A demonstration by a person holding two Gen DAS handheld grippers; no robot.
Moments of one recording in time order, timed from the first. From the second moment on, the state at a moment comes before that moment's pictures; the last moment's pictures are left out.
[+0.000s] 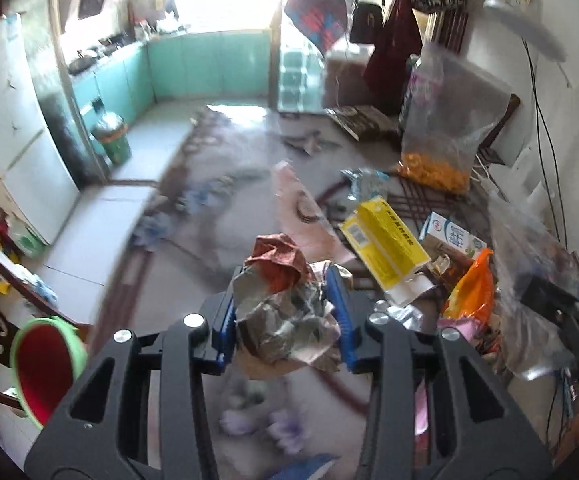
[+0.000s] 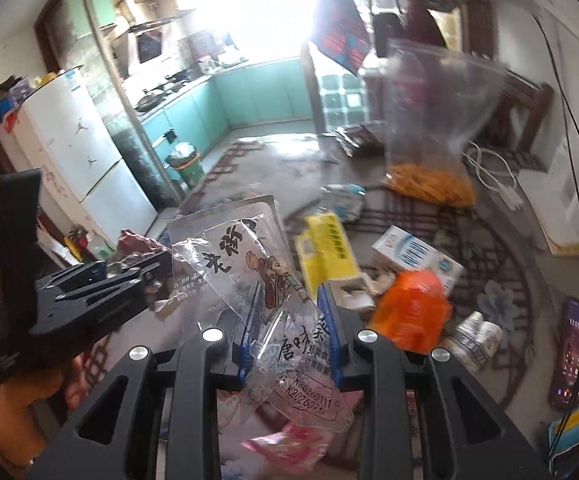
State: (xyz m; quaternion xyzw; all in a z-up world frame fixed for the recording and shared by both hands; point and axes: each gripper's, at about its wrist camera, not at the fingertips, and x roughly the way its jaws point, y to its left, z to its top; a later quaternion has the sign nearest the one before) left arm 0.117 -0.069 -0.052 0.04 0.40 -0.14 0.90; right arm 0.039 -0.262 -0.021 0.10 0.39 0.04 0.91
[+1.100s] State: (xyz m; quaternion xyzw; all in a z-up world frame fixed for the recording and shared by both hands) left arm 0.090 0.219 -0.033 -0.03 0.39 0.00 0.92; right arm 0.071 0.019 0.012 0.00 0.38 0.15 0.91
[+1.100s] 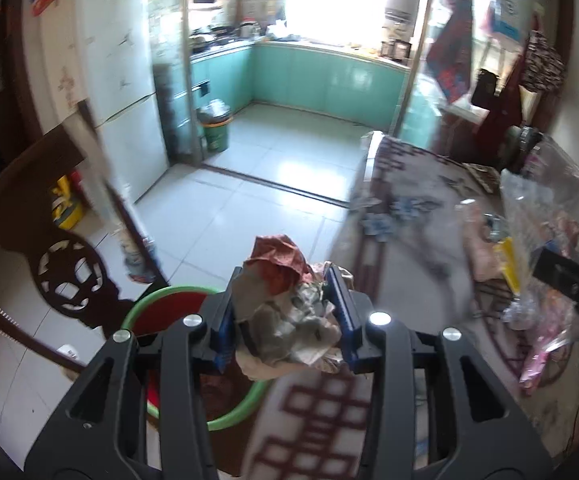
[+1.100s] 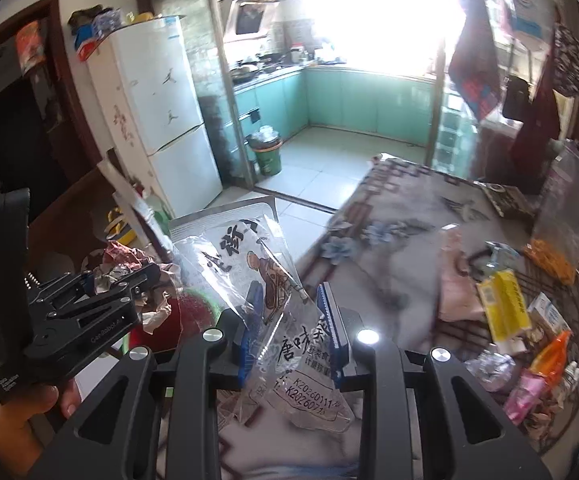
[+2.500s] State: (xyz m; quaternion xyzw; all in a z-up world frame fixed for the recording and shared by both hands) left arm 0.111 0.373 -0.108 -0.07 0.45 0.12 0.88; right arm 0.127 0.192 -0.077 -0.06 0.46 0.25 0.85
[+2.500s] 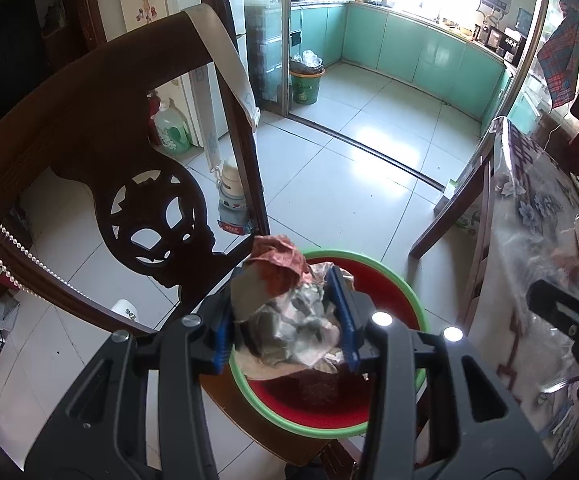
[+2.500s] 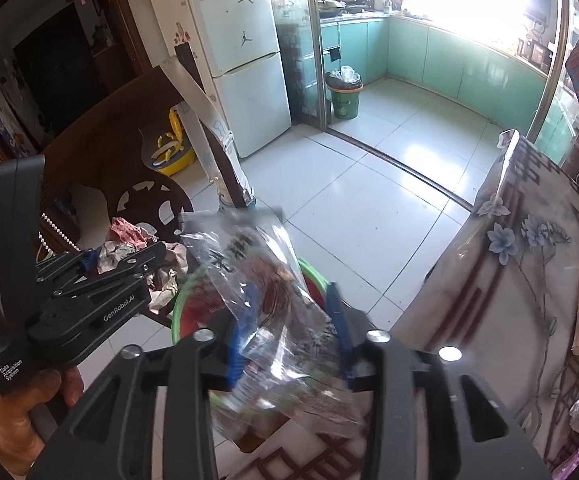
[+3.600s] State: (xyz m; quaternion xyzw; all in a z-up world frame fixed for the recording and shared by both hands) left arm 0.107 0.185 -0.080 -0.03 0.43 -0.01 0.90; right arm 0.055 -0.083 -0.061 0.05 0.46 0.06 0.88
